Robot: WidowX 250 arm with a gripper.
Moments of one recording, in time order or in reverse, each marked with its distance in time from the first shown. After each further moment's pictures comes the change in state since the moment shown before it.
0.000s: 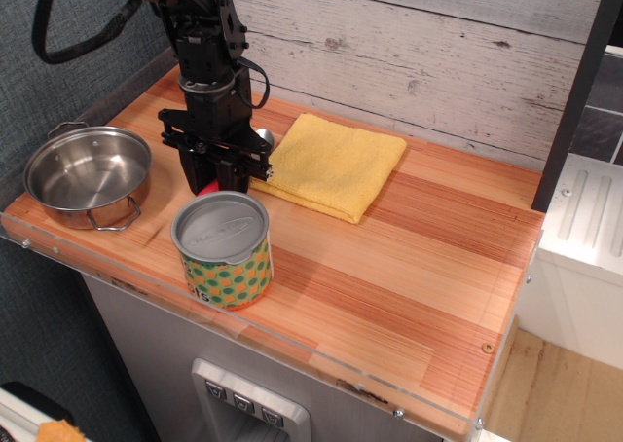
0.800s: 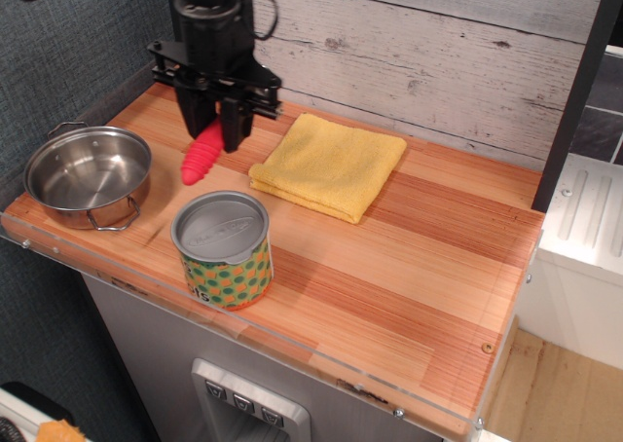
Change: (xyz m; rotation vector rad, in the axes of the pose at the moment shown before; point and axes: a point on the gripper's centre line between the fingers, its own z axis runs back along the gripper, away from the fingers) arm 0.003 -0.021 0.066 0.055 -0.050 0.056
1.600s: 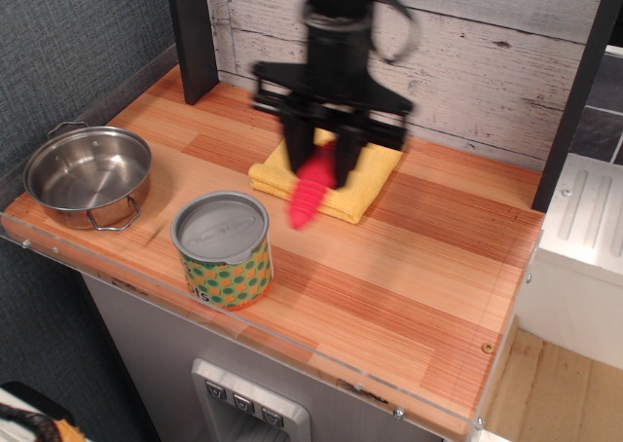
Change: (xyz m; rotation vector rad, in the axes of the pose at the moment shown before) arm -0.028 -0.108 0.028 -0.035 0.039 0.017
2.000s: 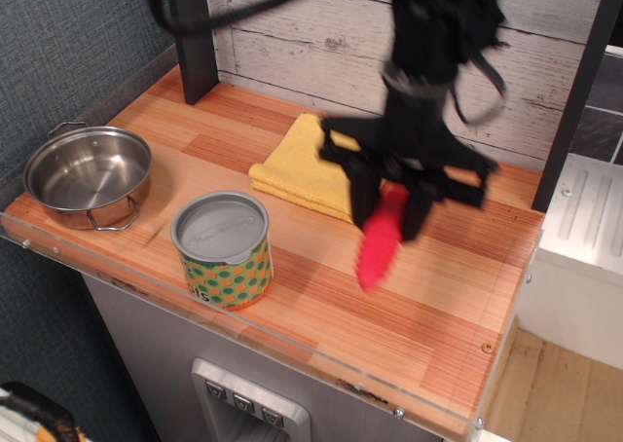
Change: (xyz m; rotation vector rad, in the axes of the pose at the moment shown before) arm -0.019 -0.045 -0.020 0.002 -0.010 0.028
